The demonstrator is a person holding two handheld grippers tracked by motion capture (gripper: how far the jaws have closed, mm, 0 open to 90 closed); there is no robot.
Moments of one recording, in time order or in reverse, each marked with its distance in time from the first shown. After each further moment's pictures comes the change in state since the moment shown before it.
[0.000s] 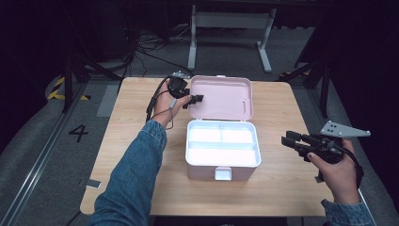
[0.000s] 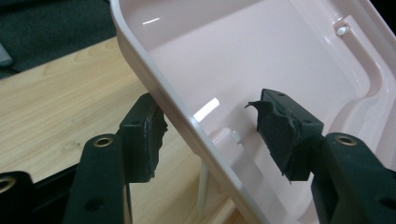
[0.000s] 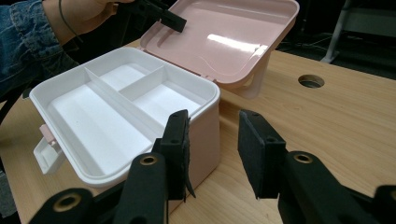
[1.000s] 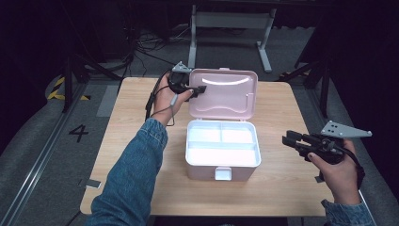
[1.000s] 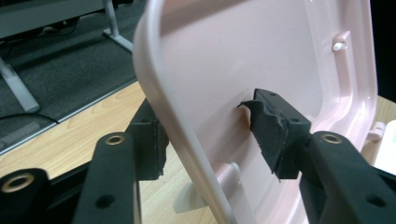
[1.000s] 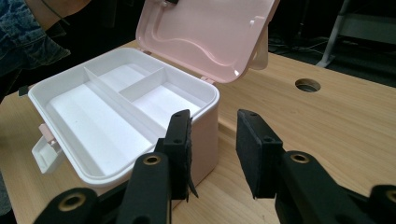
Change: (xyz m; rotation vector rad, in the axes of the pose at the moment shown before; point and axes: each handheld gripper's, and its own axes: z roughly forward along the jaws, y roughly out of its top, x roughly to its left) left arm -0.028 0.026 -0.029 -0.119 0.038 0.108; right arm 0.003 0.003 -0.002 -0.002 -0.011 -0.025
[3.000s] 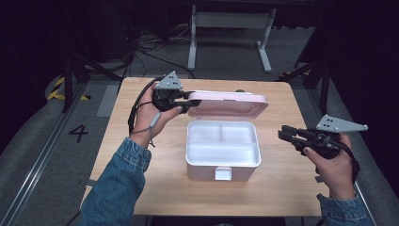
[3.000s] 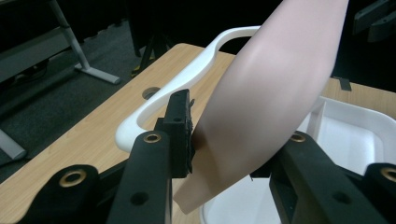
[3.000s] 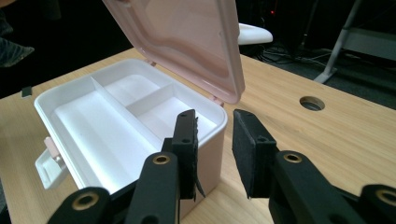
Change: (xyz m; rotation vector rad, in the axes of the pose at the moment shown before) left arm -0.058 -0.003 -0.088 -0.050 -0.124 0.201; right arm 0.007 0.019 0.007 -0.011 0.011 -0.049
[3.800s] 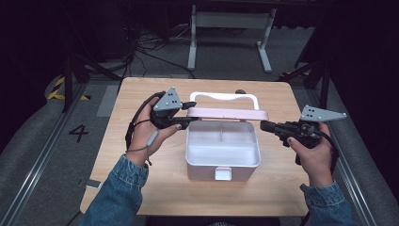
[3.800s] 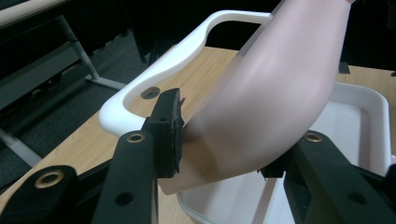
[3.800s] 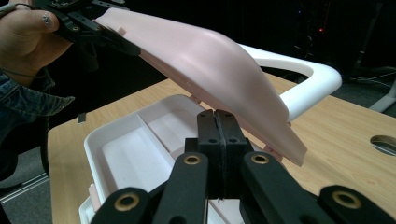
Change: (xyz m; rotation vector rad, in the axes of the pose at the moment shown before) left arm -0.034 -0.019 -0.014 -0.013 0.045 0.105; right arm 0.010 0.023 0.040 -0.086 0.185 0.025
